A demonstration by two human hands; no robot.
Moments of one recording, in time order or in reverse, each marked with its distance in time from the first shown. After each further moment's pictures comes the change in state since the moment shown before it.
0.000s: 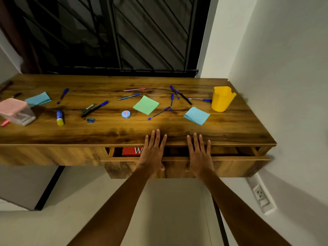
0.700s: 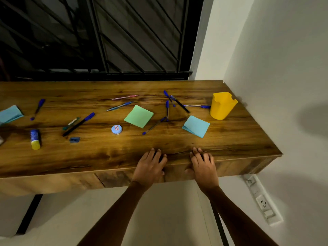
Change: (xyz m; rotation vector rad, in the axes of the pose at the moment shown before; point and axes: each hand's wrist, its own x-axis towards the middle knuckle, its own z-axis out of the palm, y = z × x) left_hand 0.044 -0.033 0.024 0.068 0.347 0.266; right_hand 0.043 0.015 0.036 -0.091 0.421 -0.047
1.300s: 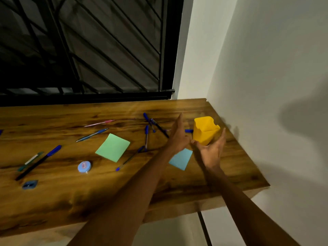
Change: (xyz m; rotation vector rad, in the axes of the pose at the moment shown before) left_hand 0.271 0.043 -0.061 -1.291 -0.125 -0.374; right_hand 0.147 0.124 -0.009 0.935 0.260 0.898
